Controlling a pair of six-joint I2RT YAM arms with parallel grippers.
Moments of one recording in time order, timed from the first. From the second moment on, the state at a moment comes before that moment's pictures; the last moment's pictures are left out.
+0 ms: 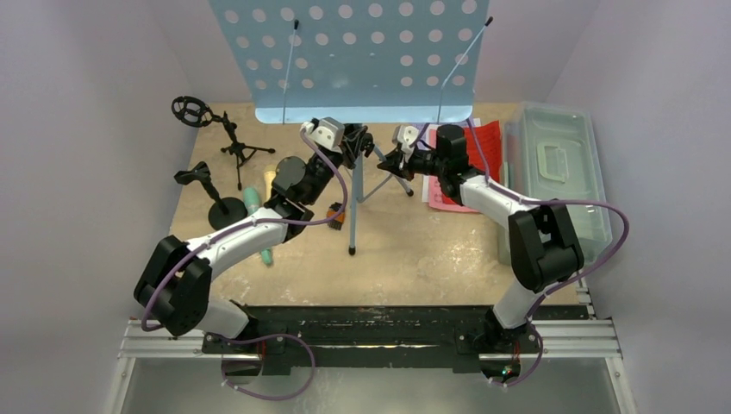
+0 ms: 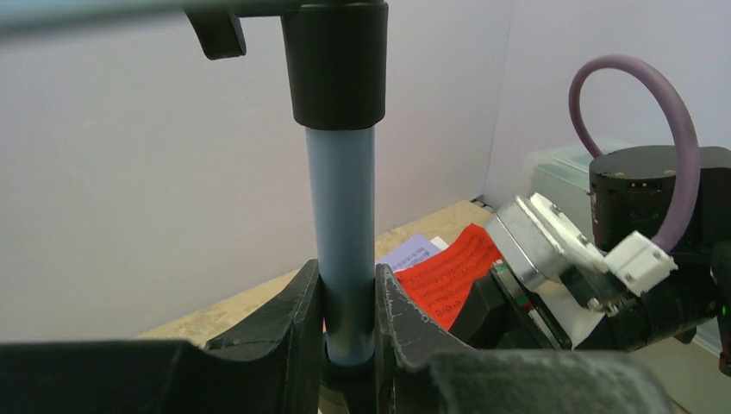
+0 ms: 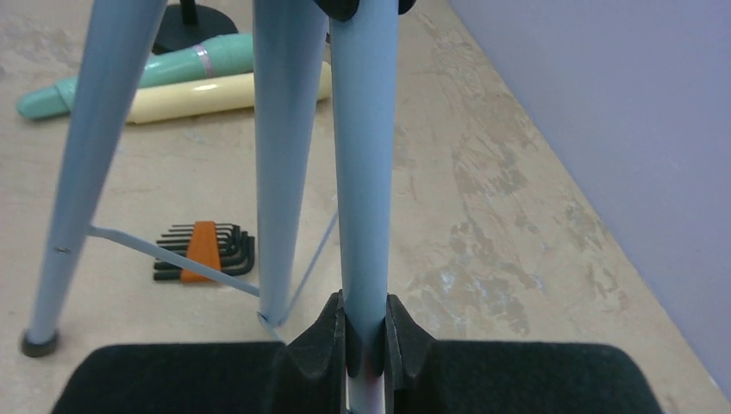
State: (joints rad) left arm -0.64 1.43 0.89 0.89 -0.05 0.04; right arm 0.37 1.70 1.08 0.33 -0.80 -0.49
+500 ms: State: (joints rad) left arm -0.63 1.40 0.88 0.83 0.03 -0.04; right arm 0.37 1.69 0.98 0.61 -0.89 -0.19
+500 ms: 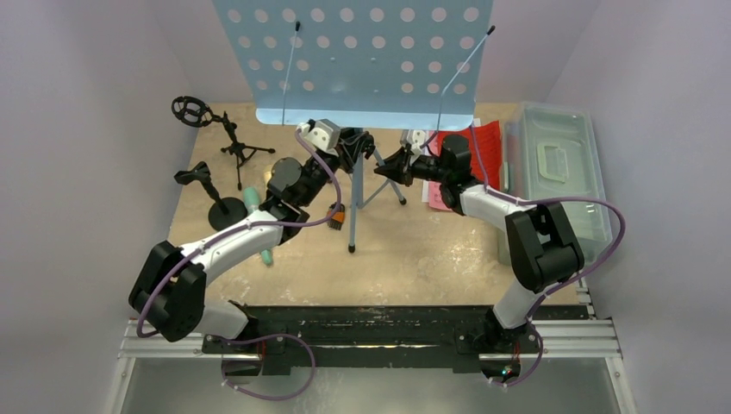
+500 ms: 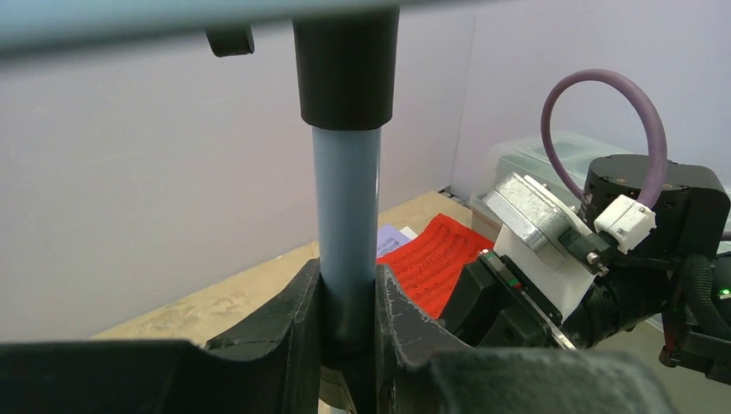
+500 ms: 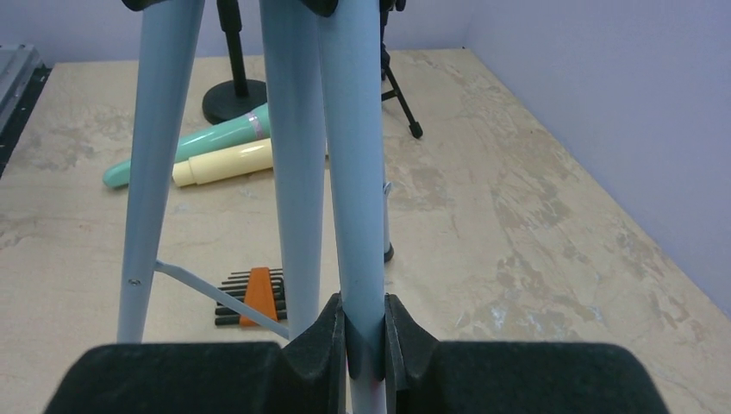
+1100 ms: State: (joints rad) left arm -0.64 1.21 0.81 0.69 0.08 -0.14; right arm 0.37 1.69 0.94 0.71 -0.97 -0.13
